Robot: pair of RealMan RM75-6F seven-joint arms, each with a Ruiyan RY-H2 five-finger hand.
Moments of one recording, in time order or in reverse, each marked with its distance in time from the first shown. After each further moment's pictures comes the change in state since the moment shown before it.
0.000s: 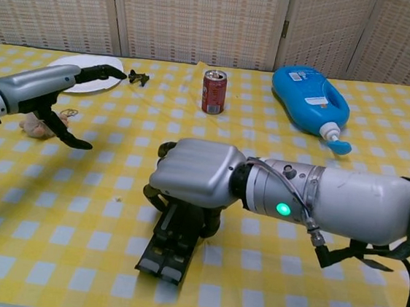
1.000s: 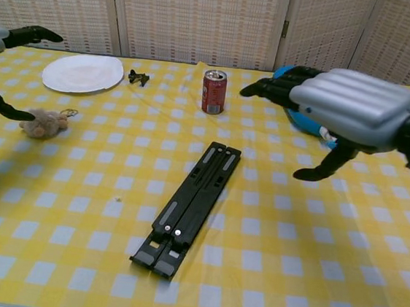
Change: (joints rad) left arm 0.160 0.196 -0.050 -0.312 -0.150 0.135 0.309; right arm -0.328 0.347 -0.069 -0.323 -0.011 0.458 0.084
